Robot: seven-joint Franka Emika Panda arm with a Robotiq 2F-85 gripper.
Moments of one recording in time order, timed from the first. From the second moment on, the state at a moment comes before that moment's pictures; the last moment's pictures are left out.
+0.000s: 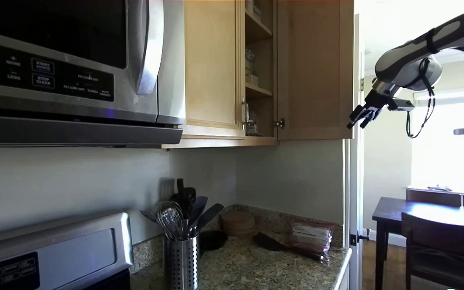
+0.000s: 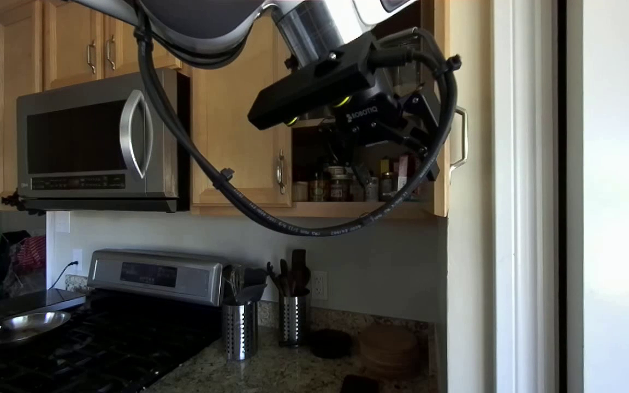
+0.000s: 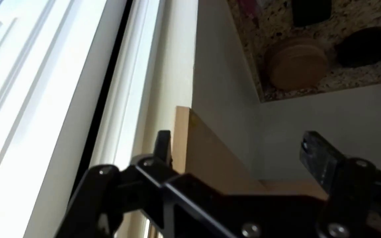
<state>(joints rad) -0.24 -0.46 -0.54 -2.16 0.06 2.43 -0.54</state>
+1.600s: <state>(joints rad) -0.06 -0.43 -0.67 -2.18 0.23 2.59 -0.73</state>
